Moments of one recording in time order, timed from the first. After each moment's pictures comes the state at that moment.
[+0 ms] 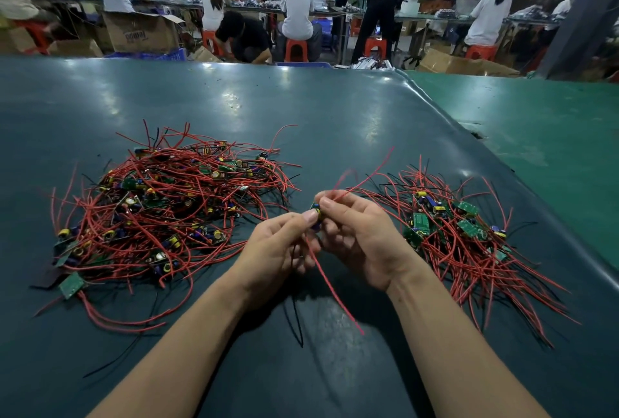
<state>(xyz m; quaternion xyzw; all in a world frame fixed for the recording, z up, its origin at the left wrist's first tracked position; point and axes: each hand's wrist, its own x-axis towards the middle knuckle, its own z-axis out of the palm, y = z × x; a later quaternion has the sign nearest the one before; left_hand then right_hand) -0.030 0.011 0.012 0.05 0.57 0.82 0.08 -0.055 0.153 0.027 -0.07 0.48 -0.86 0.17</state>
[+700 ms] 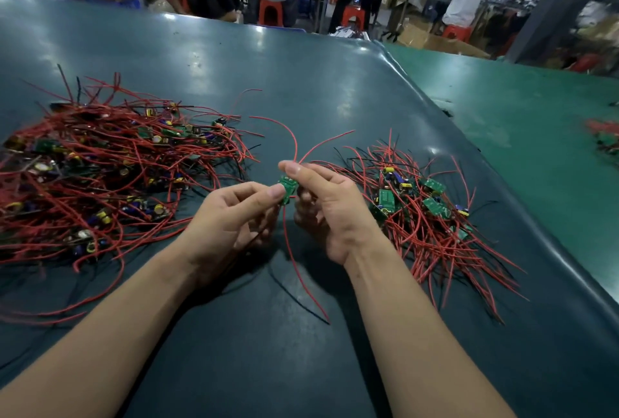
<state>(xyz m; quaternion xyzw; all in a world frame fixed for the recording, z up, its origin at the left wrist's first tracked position) -0.039 0.018 0.006 0.05 0.55 0.83 0.09 -0.062 0.161 0.026 0.01 0.55 -0.83 0.12</state>
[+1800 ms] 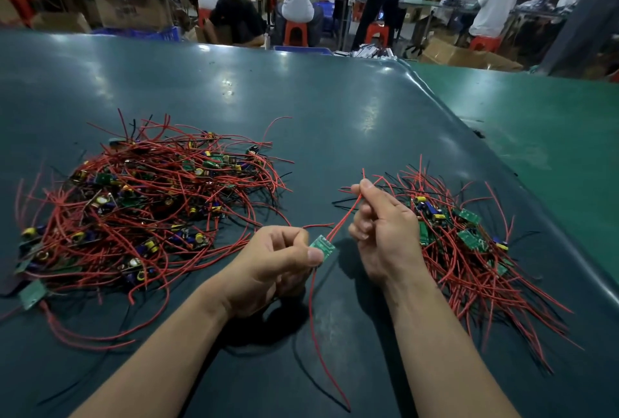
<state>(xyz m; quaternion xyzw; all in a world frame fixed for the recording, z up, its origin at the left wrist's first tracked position) -0.035 0.011 0.009 0.12 0.55 0.80 0.18 -0.081 0.173 0.021 0.07 0.47 -0.88 -0.04</state>
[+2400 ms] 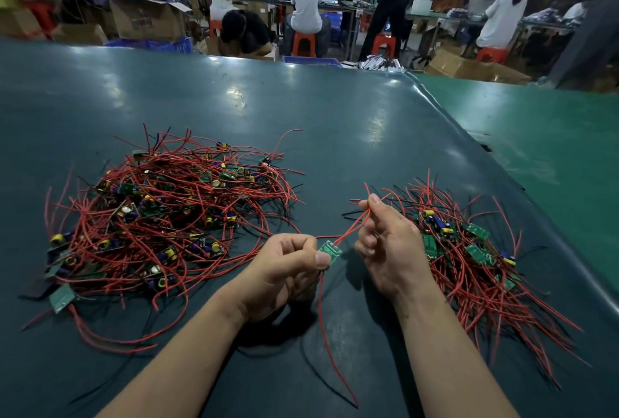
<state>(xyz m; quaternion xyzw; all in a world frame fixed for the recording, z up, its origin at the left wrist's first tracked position) -0.037 0.011 0.012 0.11 0.52 0.83 0.18 -0.081 0.174 0.020 0.08 0.48 -0.87 0.00</state>
